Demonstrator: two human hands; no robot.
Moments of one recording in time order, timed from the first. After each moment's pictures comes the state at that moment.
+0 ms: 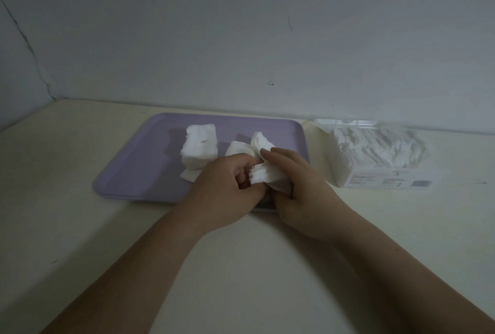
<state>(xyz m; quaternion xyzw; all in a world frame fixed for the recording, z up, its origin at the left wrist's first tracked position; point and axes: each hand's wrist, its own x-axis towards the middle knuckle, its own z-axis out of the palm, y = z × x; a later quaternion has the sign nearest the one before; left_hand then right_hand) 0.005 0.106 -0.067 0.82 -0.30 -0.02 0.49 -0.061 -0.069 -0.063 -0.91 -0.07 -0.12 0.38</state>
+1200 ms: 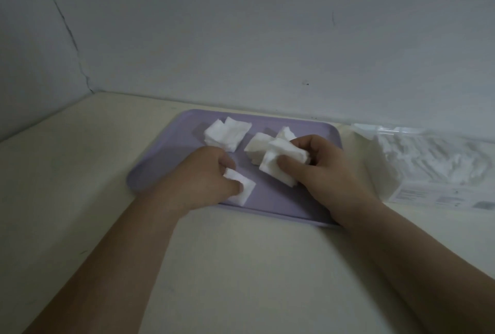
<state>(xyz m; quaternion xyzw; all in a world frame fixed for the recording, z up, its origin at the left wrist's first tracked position) 0.042 0.165 -0.051 0.93 -0.08 -0.09 0.35 0.000 -0.058 -0.067 -0.81 0.04 -0.13 0.57</state>
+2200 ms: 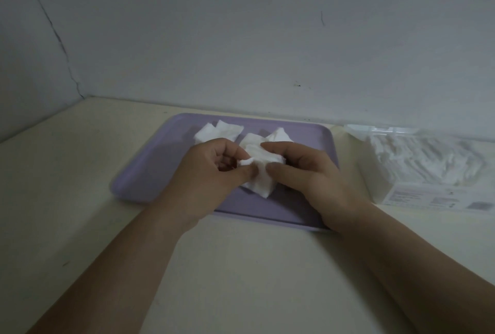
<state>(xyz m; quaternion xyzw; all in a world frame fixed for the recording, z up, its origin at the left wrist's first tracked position) 0.028 0.138 -0.051 0.77 -0.15 -0.01 0.62 -0.003 -0.060 -0.065 -0.76 -0.04 -0.03 0.65</state>
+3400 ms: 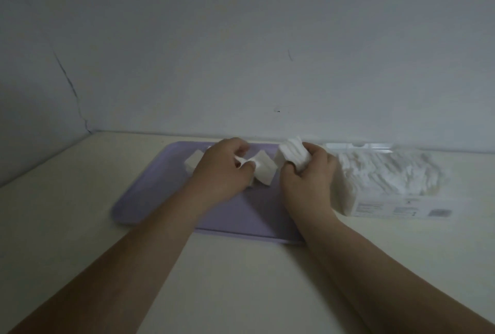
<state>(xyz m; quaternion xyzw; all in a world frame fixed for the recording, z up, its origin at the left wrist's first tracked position) 0.062 0.085 -0.031 0.91 -0.19 0.11 0.36 -0.002 -0.063 -0.058 -0.76 0.16 -0.31 0.55</state>
